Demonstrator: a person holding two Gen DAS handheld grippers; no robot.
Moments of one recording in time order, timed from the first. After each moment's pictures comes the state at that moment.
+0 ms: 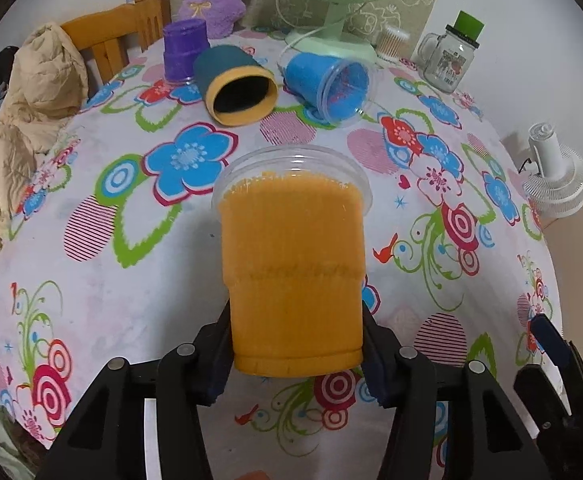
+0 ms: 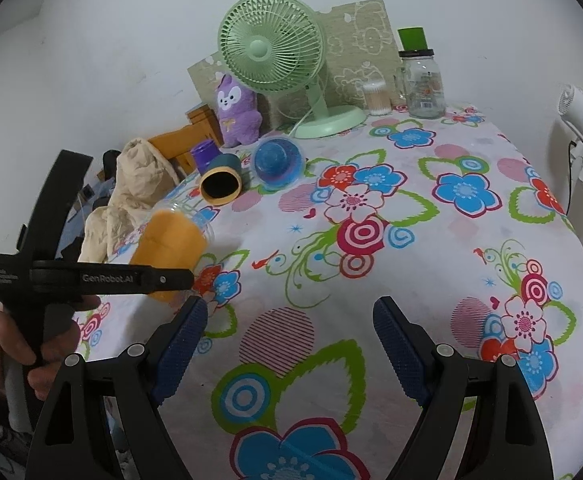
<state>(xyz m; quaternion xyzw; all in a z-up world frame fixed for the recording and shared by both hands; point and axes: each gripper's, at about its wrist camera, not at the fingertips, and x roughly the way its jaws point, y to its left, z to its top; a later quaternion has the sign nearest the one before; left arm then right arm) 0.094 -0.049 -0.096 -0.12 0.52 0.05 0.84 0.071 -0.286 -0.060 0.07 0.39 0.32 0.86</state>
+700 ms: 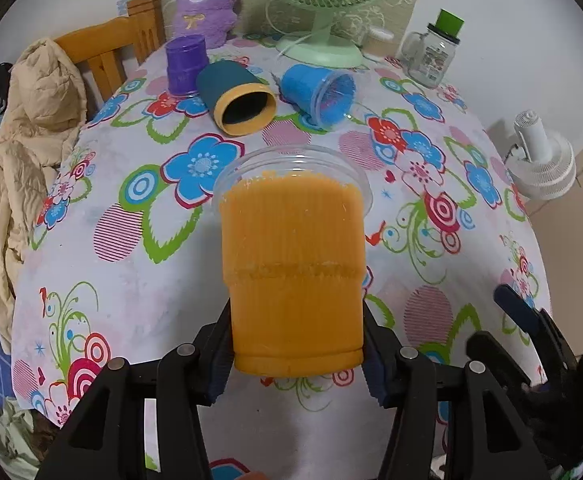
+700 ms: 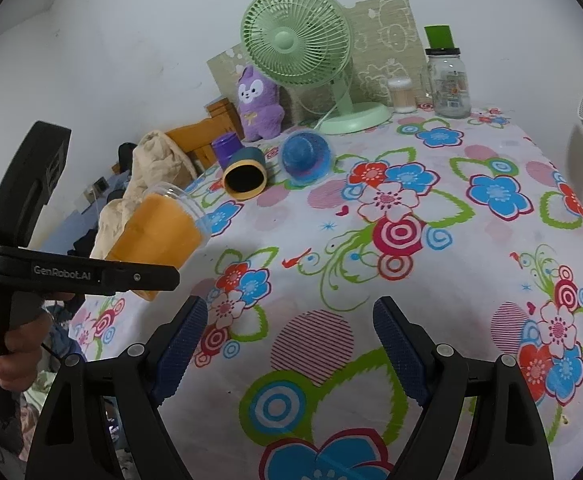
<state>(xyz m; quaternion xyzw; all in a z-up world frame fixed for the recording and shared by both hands) 0.075 -0.046 -0.067 -0.10 0.54 0.03 0.84 0.071 -0.264 -0.063 0.07 0.39 0.35 0.85</state>
